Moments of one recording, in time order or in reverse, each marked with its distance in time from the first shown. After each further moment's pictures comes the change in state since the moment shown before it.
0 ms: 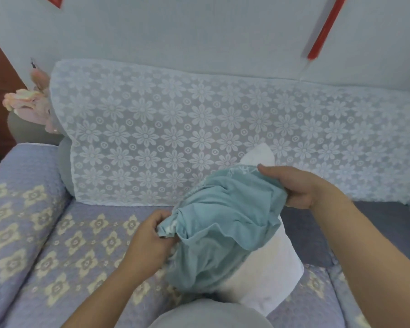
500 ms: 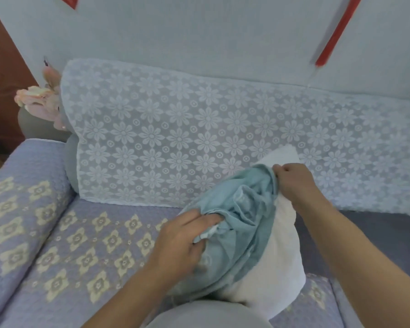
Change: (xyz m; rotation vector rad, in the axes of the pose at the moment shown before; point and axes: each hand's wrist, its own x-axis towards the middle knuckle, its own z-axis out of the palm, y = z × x) left_hand 0.005 0.014 0.039 0.470 -0.007 0.770; right_hand 0.009 0.002 0.024 -0.623 0.718 -0.250
